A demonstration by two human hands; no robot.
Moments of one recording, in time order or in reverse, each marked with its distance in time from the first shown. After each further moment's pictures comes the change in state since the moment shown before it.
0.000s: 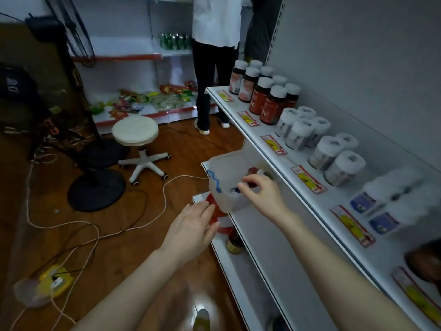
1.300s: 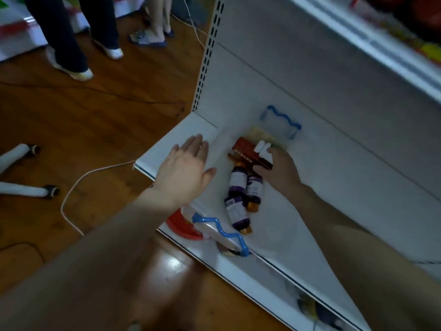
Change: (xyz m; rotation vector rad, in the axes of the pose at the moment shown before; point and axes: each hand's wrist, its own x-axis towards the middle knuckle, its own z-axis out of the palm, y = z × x) left_hand 0.436 -0.209 0.245 -0.001 -0.246 0.527; right_hand 0.270 0.271 0.179 -0.363 0.150 0.782
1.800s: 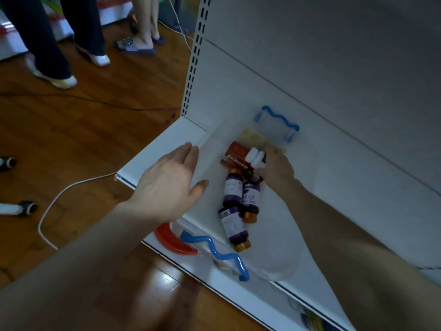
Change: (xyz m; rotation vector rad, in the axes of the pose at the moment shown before) left_hand 0.000 -0.008 0.009 -0.085 0.046 0.029; right_hand 0.051 0.027 0.028 -0.222 0.060 0.088
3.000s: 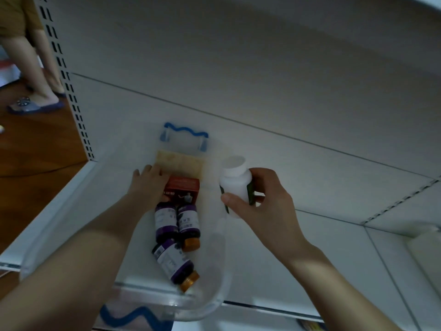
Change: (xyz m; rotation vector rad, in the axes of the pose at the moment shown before) left_hand 0.158 0.051 0.125 0.386 -0.184 0.217; right_hand -0.144 0.055 -0.063 0.810 0.429 -0.017
